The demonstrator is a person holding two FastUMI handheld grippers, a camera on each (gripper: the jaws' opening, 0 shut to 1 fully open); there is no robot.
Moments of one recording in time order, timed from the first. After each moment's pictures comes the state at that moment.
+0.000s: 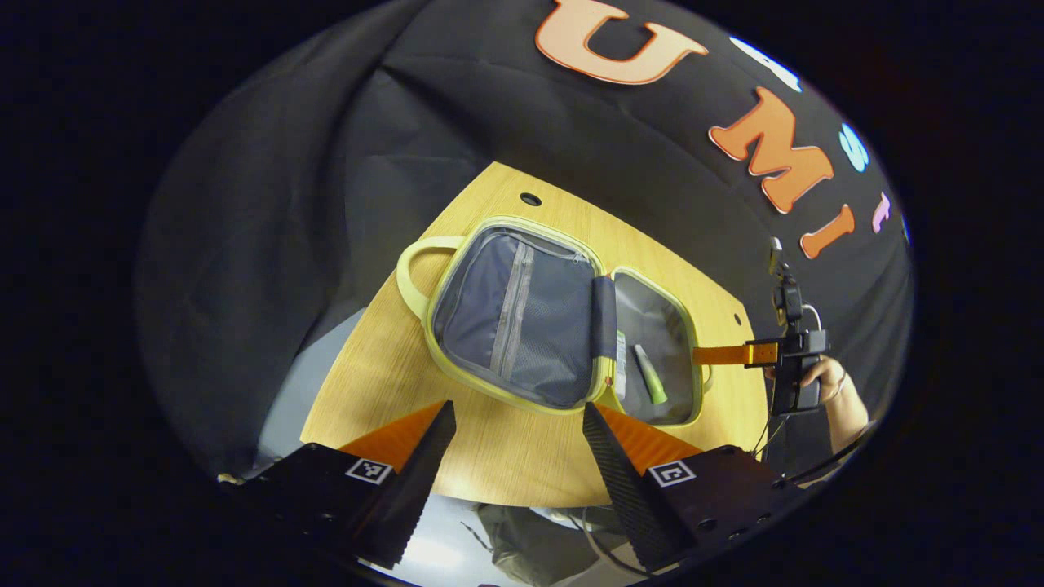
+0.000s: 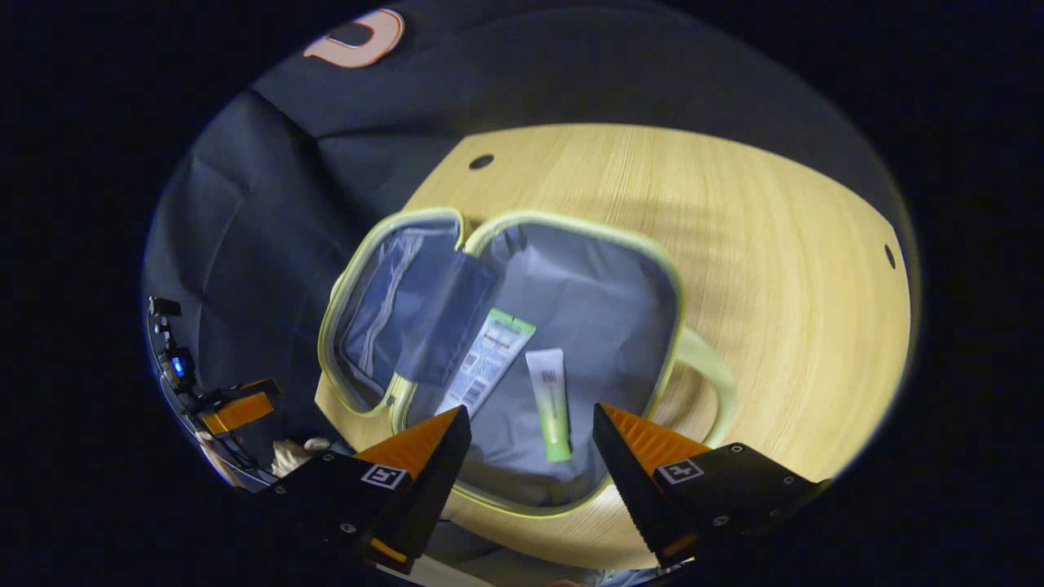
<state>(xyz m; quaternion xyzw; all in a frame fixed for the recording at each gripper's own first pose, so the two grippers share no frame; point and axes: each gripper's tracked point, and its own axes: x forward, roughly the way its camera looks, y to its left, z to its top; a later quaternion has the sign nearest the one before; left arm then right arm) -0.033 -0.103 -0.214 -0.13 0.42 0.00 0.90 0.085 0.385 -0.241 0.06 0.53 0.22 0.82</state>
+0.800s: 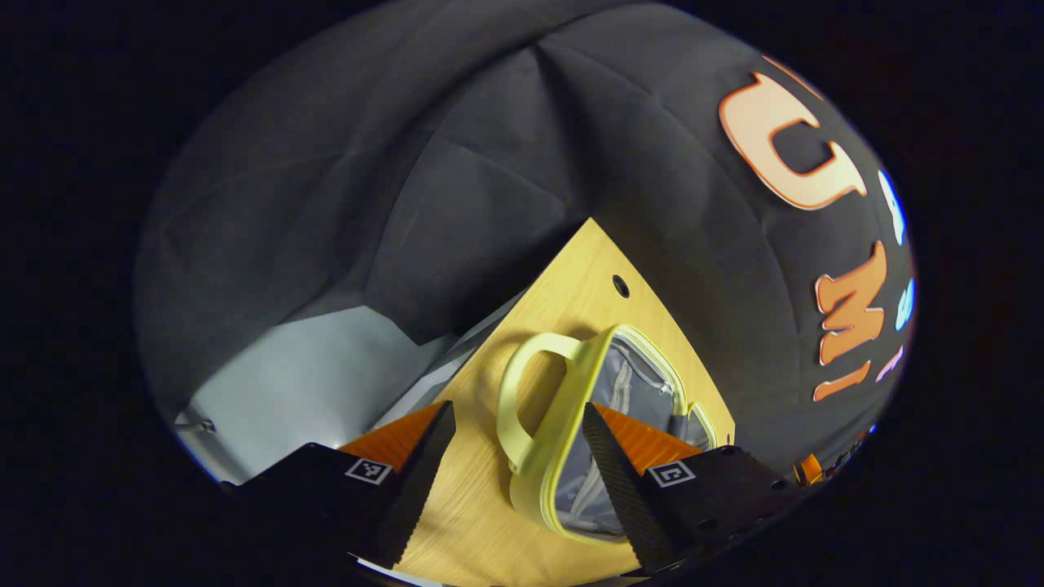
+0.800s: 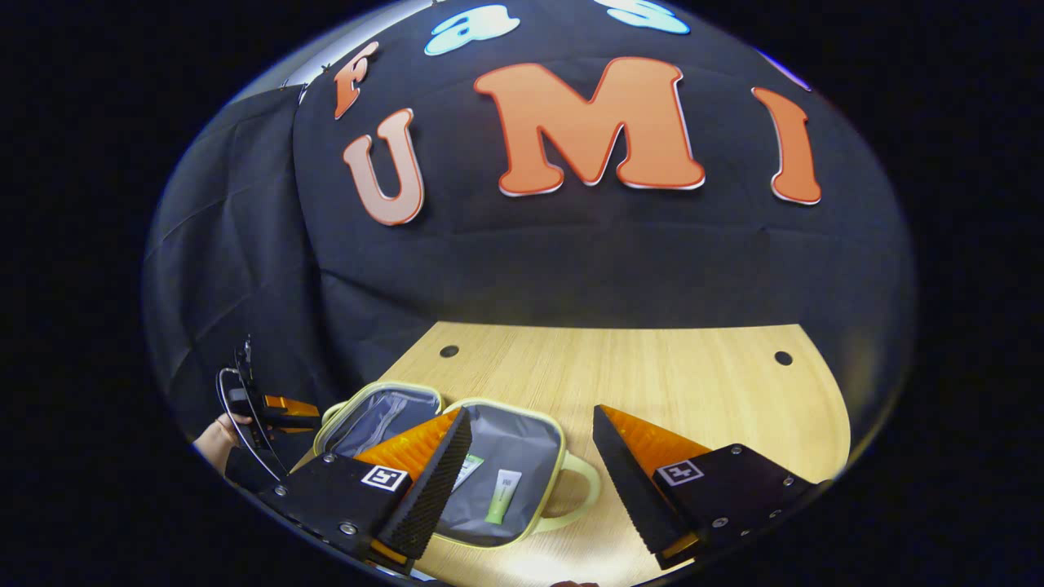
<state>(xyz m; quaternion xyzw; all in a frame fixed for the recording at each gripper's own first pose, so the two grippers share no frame) 0.115 0.050 -0.275 -0.32 0.35 0.07 0.88 0.099 0.296 -0.071 0.07 0.23 0.10 0.97</state>
